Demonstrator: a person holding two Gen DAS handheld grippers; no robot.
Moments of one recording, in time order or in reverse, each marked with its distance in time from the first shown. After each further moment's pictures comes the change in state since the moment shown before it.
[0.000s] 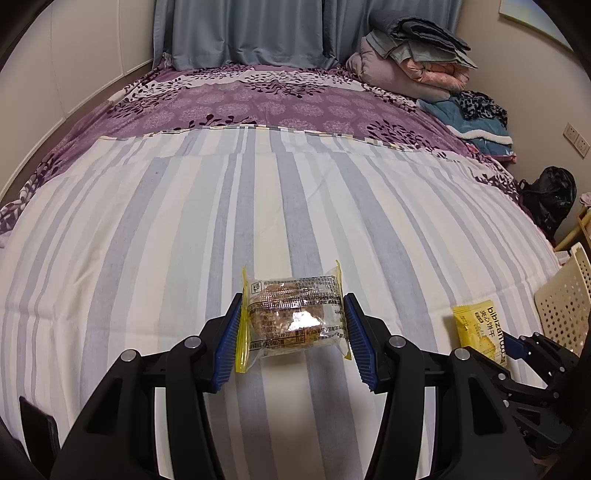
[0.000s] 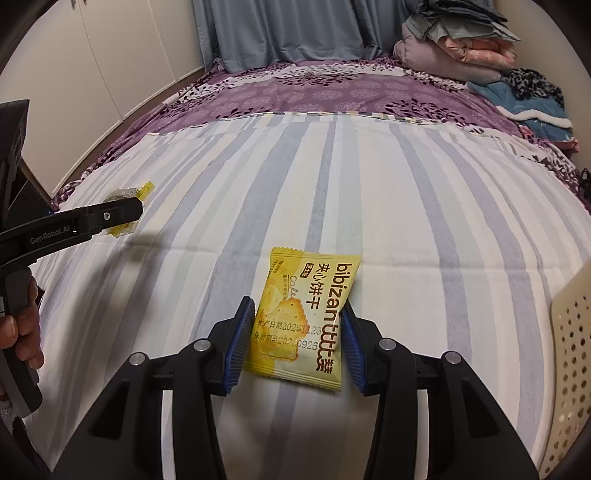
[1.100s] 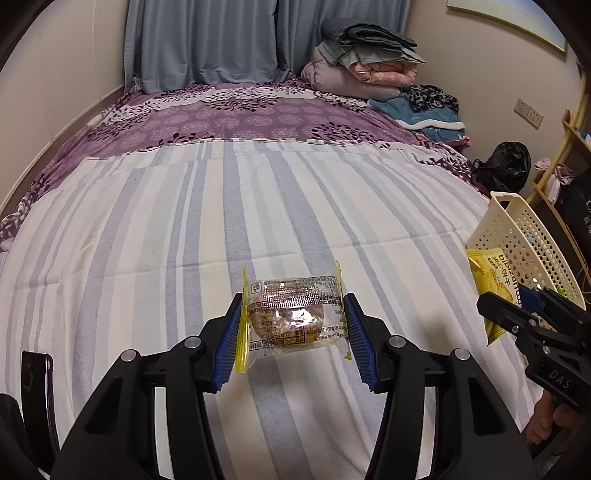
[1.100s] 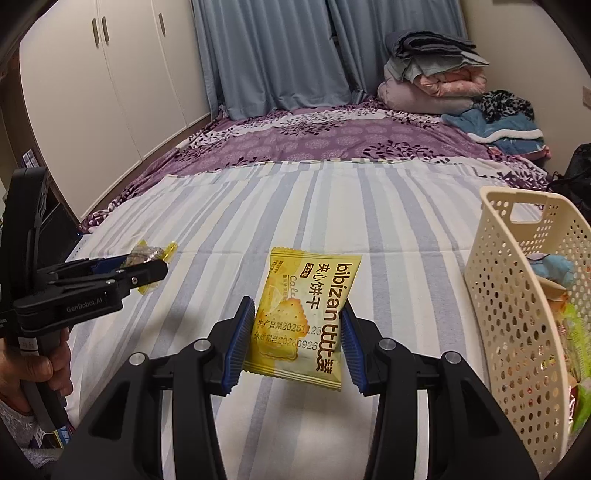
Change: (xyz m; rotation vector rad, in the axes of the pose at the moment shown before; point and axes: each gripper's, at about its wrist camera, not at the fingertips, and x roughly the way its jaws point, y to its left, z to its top) left arm -0.085 -0.057 -0.062 0.104 -0.055 -0.090; right arm -0.125 -0.021 -0.044 0.041 -0.189 0.010
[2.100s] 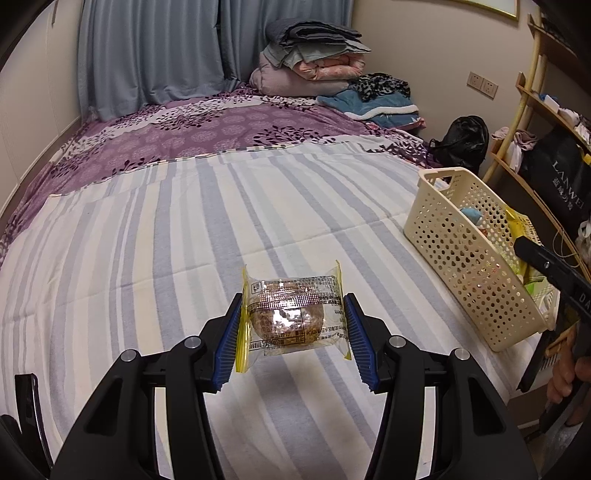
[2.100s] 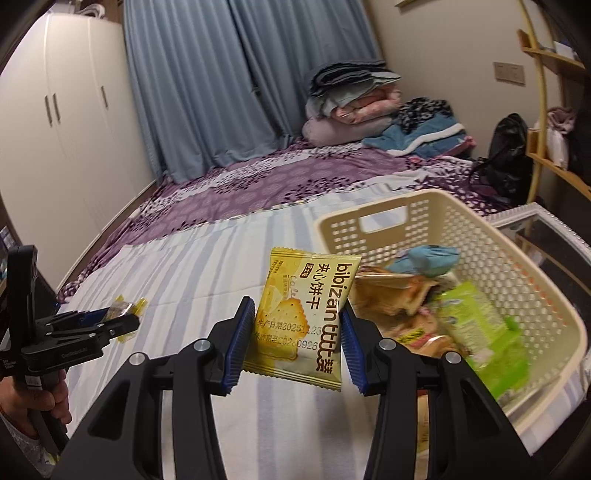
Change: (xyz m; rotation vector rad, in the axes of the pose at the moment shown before) left arm -0.017 -0.084 -0.001 0.141 -0.009 -0.090; right arm -0.099 -0.111 -0.020 0.214 -0.191 -0.172
